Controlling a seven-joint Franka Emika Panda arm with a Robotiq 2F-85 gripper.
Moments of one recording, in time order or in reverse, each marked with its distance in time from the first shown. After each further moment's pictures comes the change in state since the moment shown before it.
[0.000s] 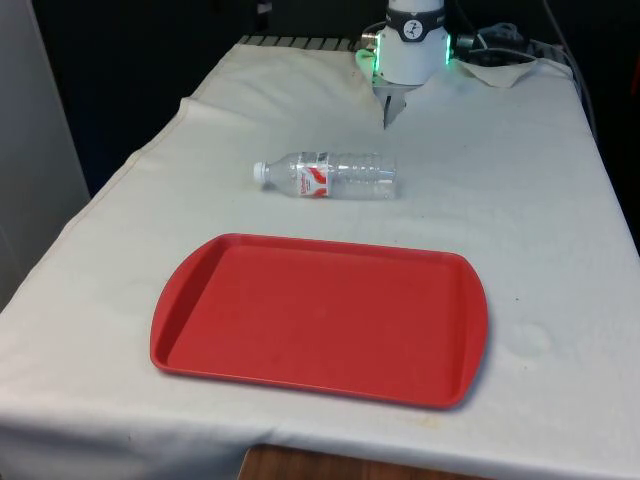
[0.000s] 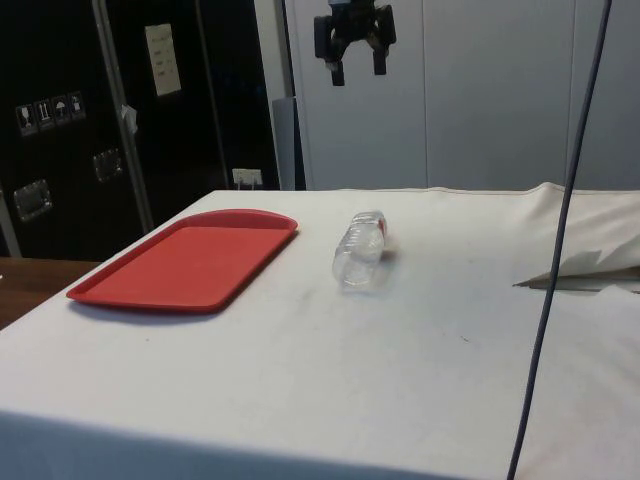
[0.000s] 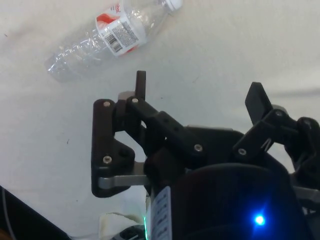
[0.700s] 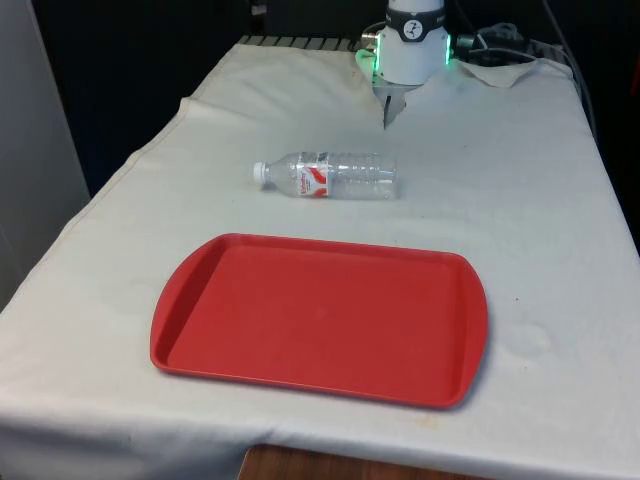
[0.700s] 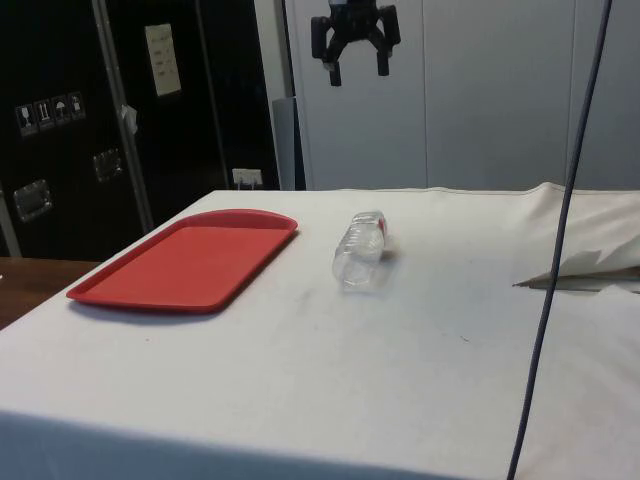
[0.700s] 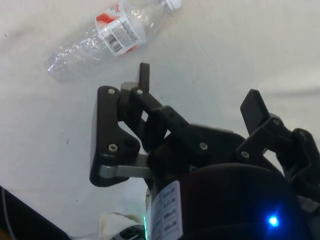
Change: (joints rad) arm 0.000 0.001 0.000 0.000 0.000 0.000 0.156
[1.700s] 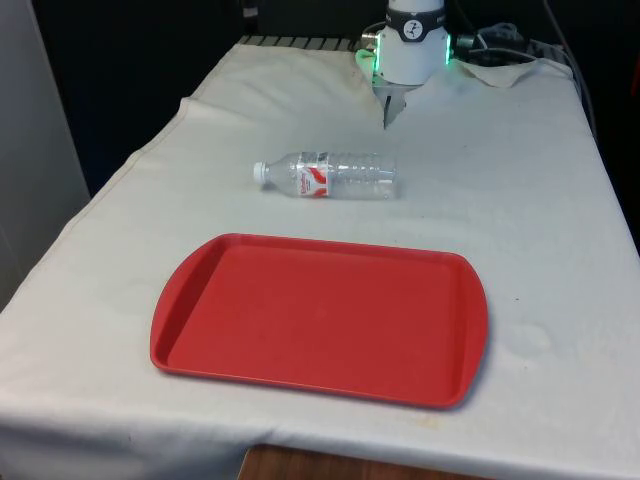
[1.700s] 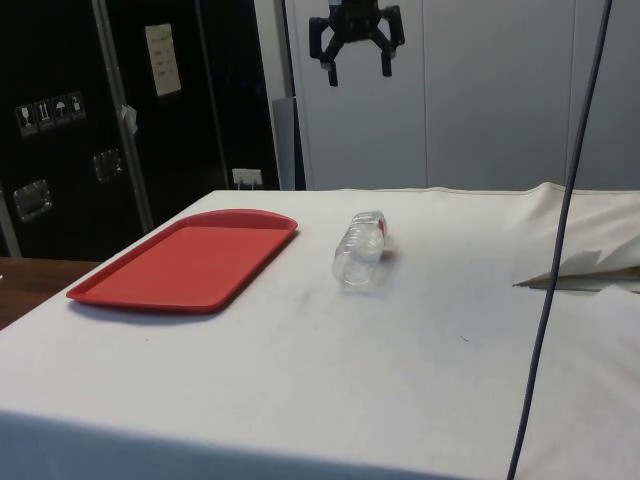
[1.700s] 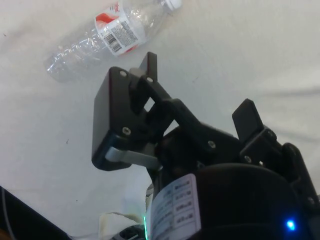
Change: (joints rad) arm 0.000 0.001 -0.001 -0.001 0.000 0.000 0.229
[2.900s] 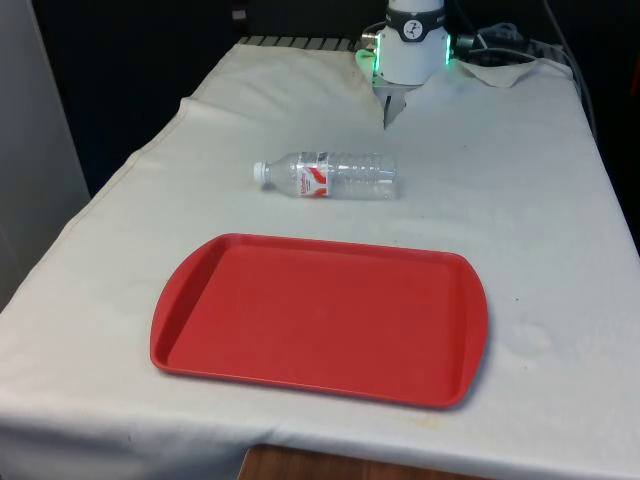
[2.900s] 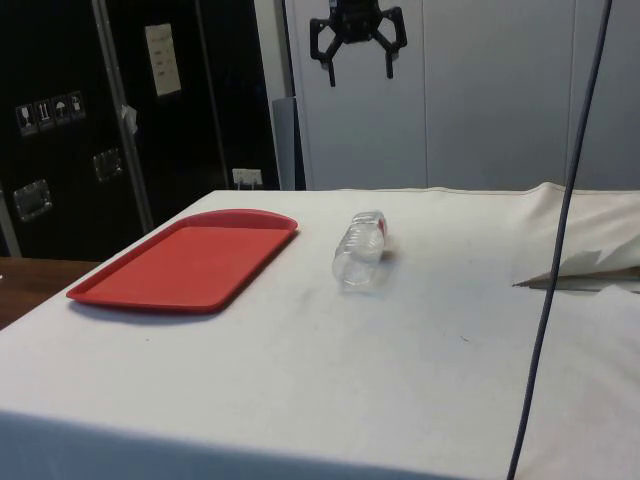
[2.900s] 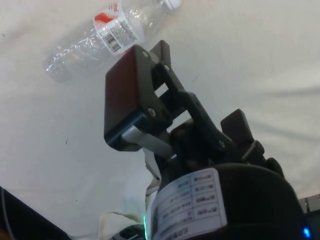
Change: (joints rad) arm 0.000 0.002 -0.001 0.000 0.000 -0.001 0.251
